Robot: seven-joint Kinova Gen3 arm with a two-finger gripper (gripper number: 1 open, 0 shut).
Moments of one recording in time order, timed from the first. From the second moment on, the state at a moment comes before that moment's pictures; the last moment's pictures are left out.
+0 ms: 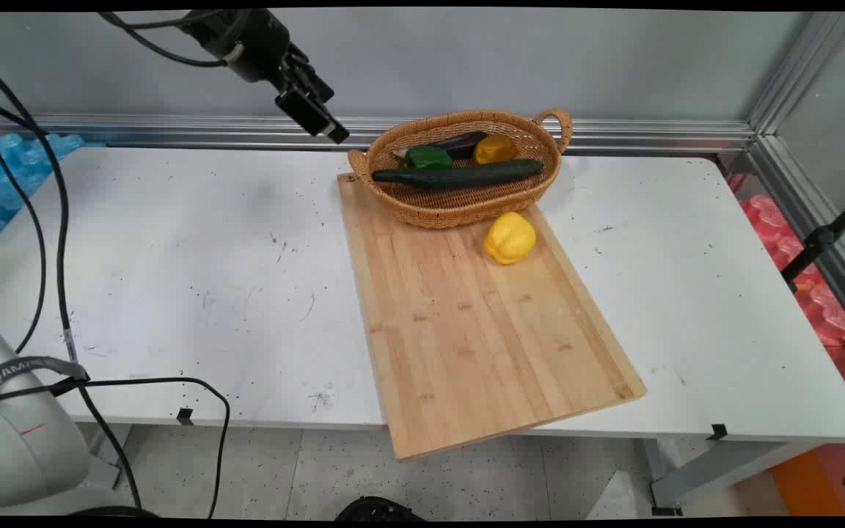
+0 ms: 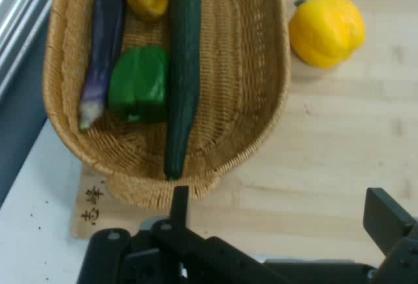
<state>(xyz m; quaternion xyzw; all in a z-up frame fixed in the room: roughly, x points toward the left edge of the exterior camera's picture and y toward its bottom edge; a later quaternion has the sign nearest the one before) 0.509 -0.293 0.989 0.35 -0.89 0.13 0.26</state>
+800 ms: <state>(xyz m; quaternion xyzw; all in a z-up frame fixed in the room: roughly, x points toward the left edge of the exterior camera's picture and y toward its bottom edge) 0.461 -0.364 0.973 0.39 -0.86 0.16 0.27</state>
